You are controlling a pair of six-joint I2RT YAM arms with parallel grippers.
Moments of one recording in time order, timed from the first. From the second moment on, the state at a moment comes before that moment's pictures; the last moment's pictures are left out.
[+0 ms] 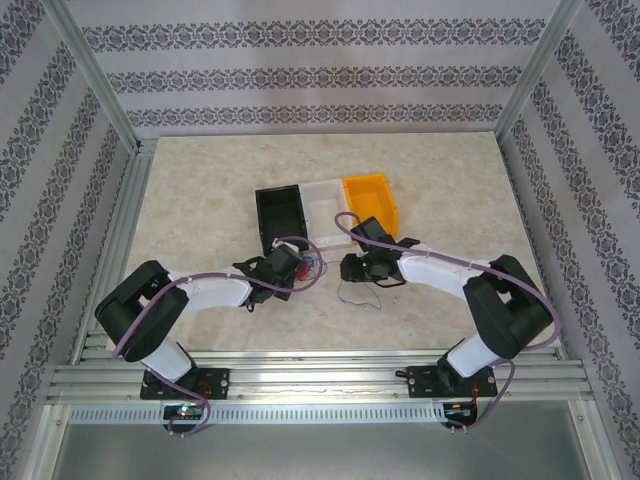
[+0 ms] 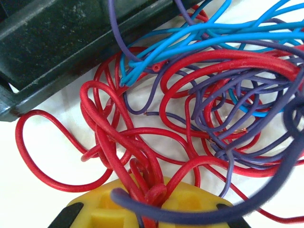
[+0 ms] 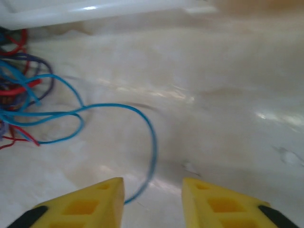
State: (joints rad) left arm -0.75 1.60 0.70 -0.19 -0.28 -0.34; right arm 0.61 1.57 0.82 -0.35 -0.14 0.54
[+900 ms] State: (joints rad) left arm -0.75 1.61 0.71 -0.19 -0.28 -0.35; right arm 0.53 1.49 0.84 -0.39 0.04 0.54
